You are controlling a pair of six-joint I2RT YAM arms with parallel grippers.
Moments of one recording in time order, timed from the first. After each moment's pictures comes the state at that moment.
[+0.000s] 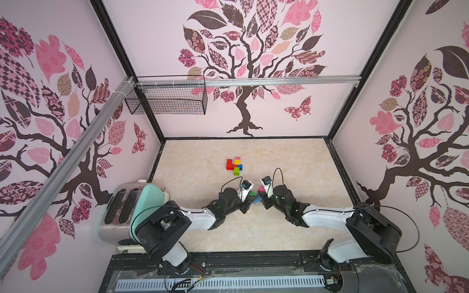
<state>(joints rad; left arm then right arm) -0.80 1.56 0.50 0.68 0.11 -0.07 0.78 1.44 0.50 0.44 0.18 0.08</state>
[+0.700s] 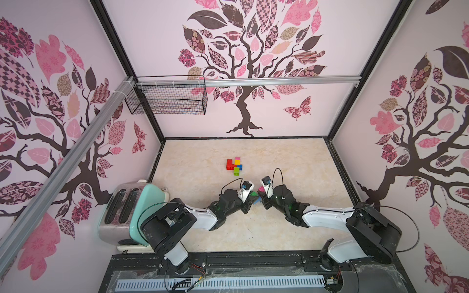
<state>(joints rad) -0.81 1.62 0.49 0.79 0.12 -0.07 0.78 1.44 0.50 0.44 0.18 0.07</state>
